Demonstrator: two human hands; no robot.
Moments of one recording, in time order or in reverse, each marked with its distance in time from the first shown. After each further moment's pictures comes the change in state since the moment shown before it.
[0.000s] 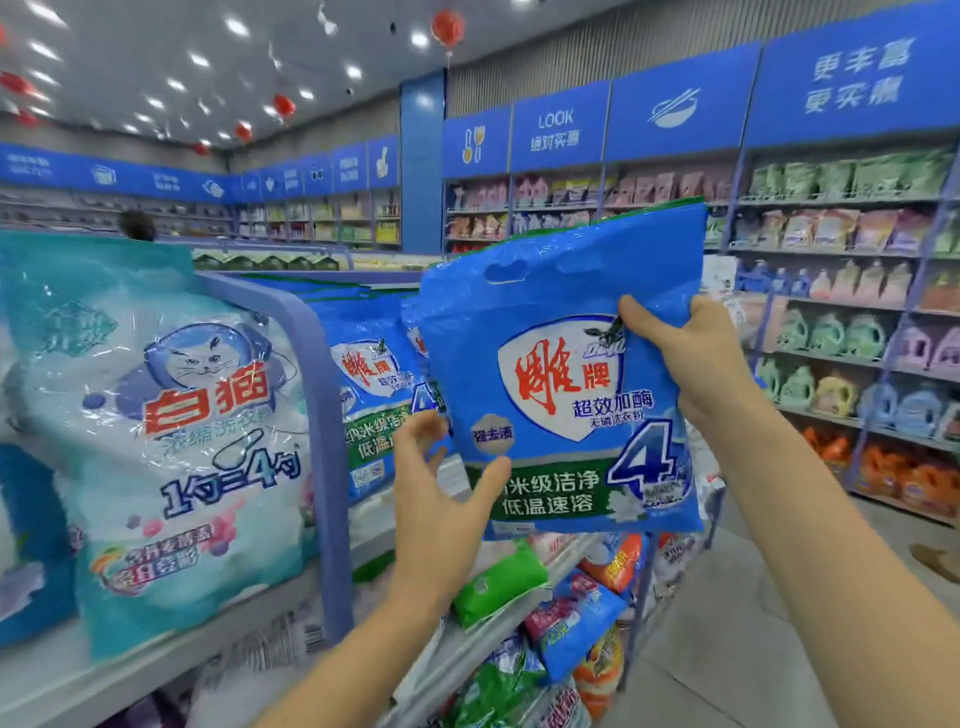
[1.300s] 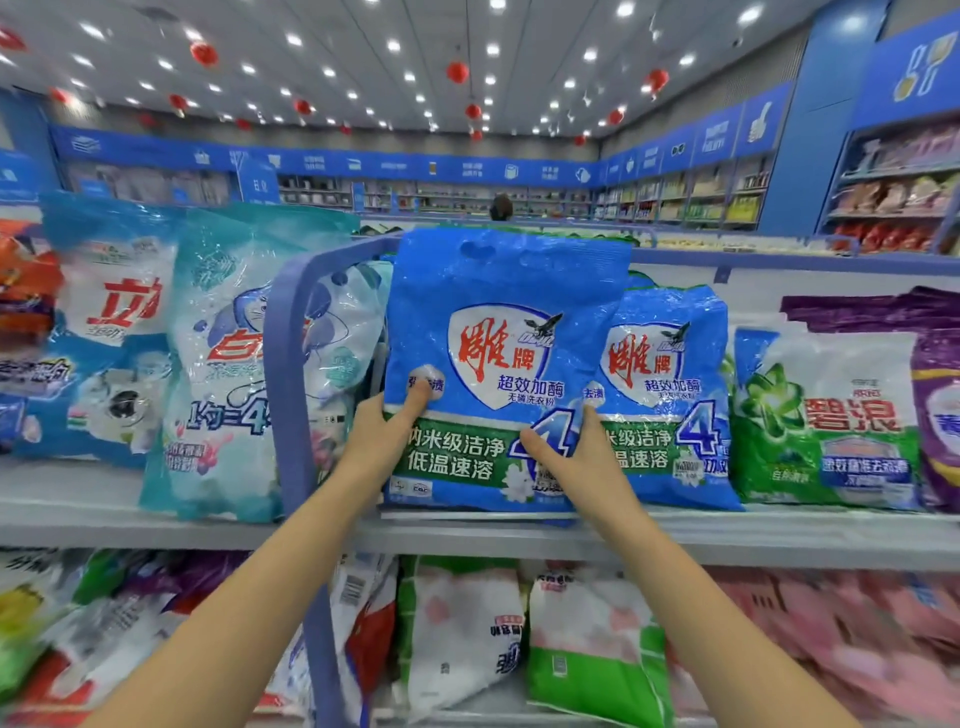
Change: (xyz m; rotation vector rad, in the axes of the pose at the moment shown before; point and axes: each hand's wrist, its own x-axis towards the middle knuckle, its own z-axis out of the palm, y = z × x) left_hand 0.102 -0.071 -0.013 0.383 0.620 -0.328; right_hand 0.081 0.235 0.103 0.145 -0.812 0.168
